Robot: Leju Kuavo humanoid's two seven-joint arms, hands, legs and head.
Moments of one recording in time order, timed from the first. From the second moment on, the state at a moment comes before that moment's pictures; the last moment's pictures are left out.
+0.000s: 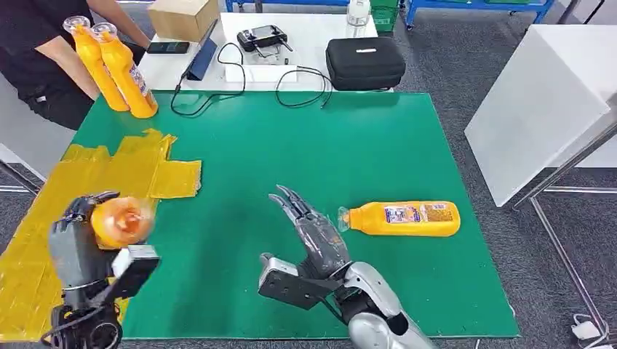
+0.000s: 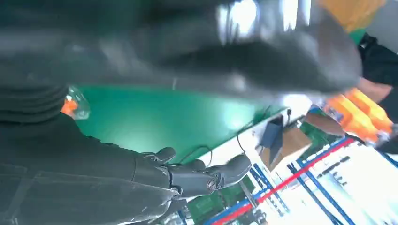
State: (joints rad) left arm 0.09 -0.04 0.08 -1.73 -1.14 0.59 -0.30; right arm -0.17 -0.04 0.72 -1.61 0.65 -0.12 0.09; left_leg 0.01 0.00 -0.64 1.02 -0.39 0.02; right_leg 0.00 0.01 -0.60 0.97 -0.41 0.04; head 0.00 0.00
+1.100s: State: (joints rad) left arm -0.10 0.27 -0.19 -0.99 -1.56 0.58 0.09; right arm -0.10 -0.04 0.70 -1.70 0.65 -0.09 0.09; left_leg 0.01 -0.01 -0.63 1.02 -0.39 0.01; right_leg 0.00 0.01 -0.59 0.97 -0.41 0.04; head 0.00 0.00
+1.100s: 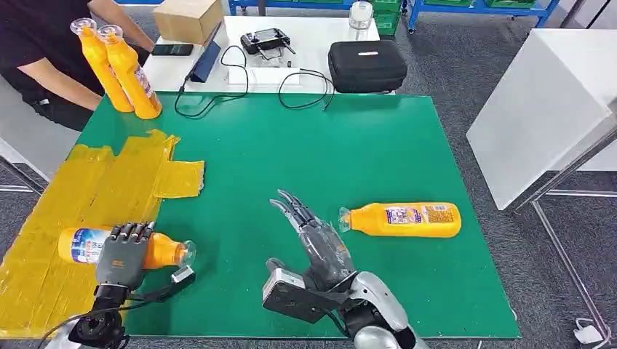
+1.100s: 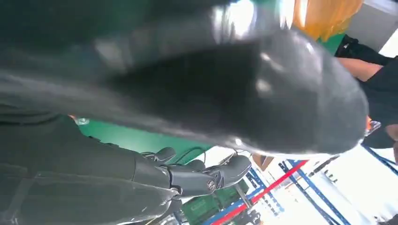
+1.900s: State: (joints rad) left arm -0.14 0.28 -0.18 -0.88 -1.56 0.65 0.04; right arm -0.09 -0.05 0.70 -1.71 0.64 -0.08 0.09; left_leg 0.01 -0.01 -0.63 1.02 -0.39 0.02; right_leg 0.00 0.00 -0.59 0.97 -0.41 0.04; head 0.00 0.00
